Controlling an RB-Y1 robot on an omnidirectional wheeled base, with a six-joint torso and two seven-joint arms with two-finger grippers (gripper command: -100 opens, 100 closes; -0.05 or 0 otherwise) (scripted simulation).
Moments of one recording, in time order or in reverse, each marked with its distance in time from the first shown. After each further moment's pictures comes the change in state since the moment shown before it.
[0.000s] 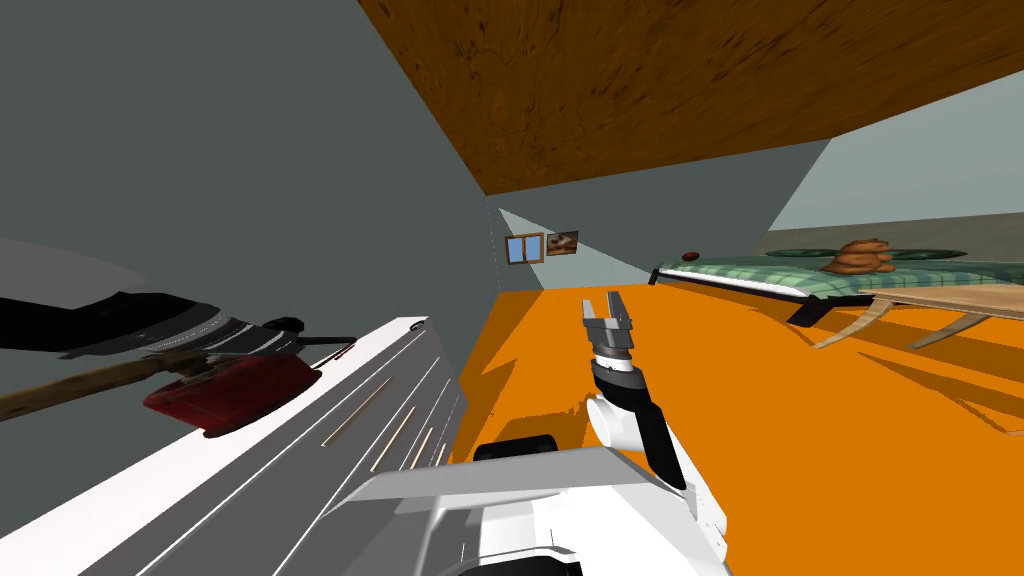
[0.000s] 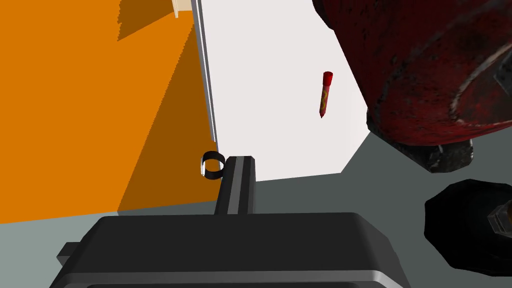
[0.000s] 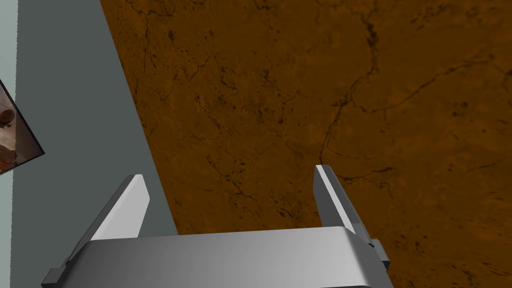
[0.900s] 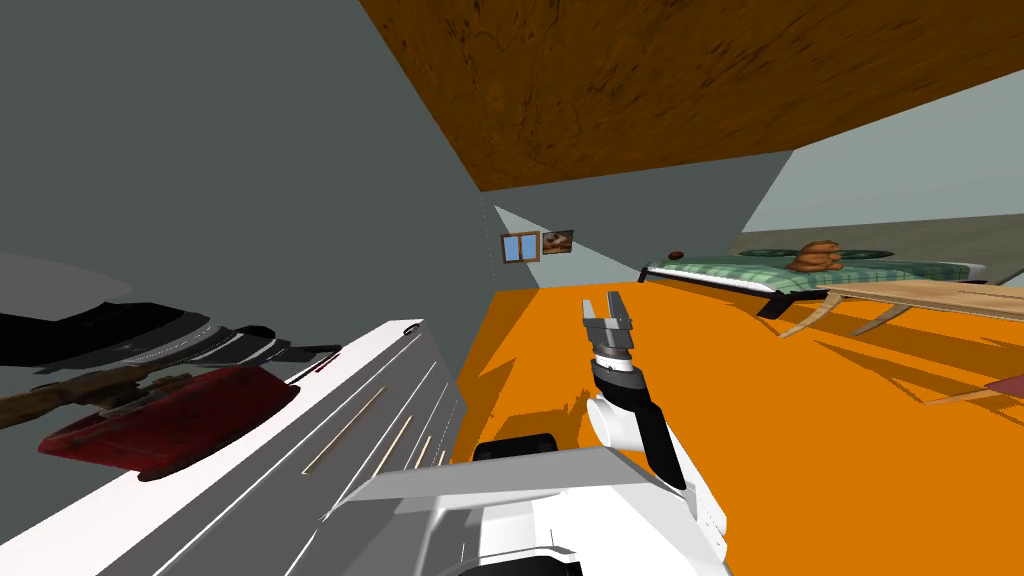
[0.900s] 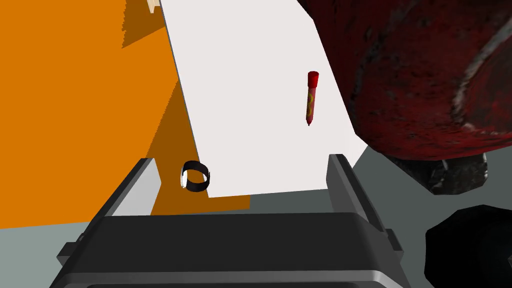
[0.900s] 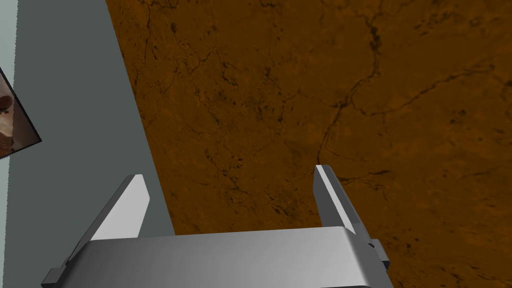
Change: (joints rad) left arm 0.024 -0.026 -0.011 0.006 -0.003 -0.009 0.012; right arm 0.000 0.000 0.000 0.000 0.000 0.000 0.000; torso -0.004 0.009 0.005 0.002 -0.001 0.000
